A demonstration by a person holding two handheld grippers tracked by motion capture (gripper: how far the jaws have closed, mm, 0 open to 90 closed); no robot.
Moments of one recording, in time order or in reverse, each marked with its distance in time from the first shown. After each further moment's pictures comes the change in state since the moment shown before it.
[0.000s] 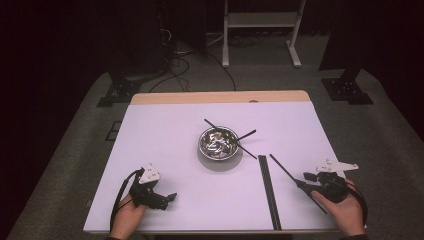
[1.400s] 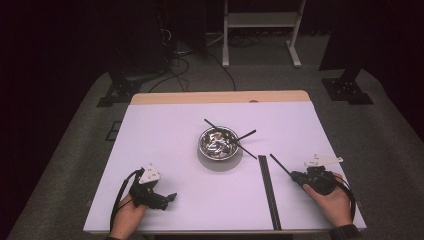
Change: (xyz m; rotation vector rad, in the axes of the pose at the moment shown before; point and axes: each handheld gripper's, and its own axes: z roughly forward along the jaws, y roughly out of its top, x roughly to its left) left arm 0.000 0.000 0.000 0.000 0.000 0.000; right arm 0.001 0.013 0.027 0.037 0.011 -0.039
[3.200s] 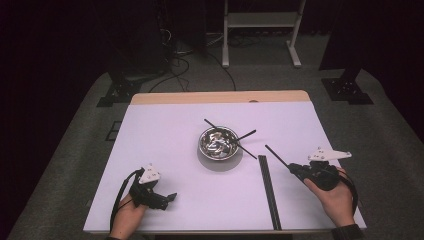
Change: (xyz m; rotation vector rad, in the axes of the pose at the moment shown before) left arm 0.000 0.000 0.000 0.001 0.000 0.000; right arm 0.014 0.029 -0.030 -0.116 0.043 -0.010
